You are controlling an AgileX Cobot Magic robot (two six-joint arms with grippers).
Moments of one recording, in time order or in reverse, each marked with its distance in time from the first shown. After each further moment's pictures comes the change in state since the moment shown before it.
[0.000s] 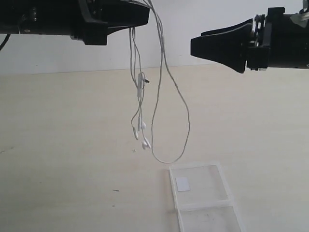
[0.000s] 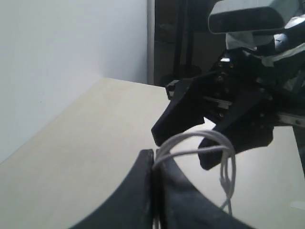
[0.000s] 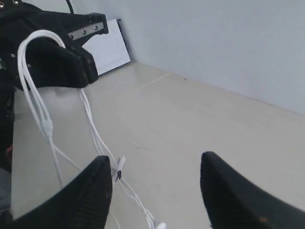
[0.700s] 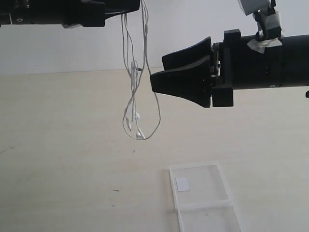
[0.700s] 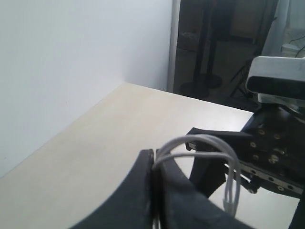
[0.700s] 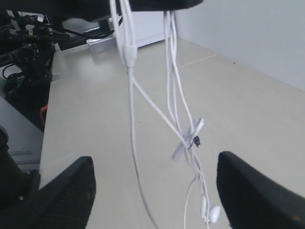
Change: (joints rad) left arm 0.000 -0.034 0.000 -0.016 -0.091 -0.051; right arm 0.172 0.040 0.000 -0.018 -0.022 -0.103
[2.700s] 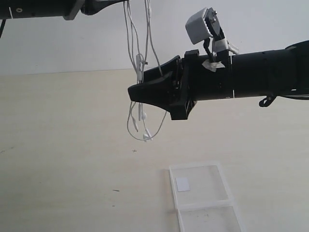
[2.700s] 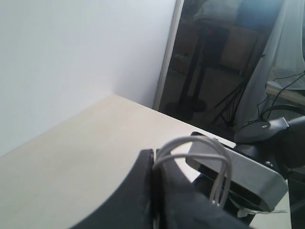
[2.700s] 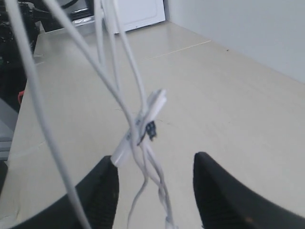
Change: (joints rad) left arm 0.000 0.000 0.000 -0.103 0.013 -0.085; right arm 0.117 0.173 -0.060 0.097 -0.118 -0.162
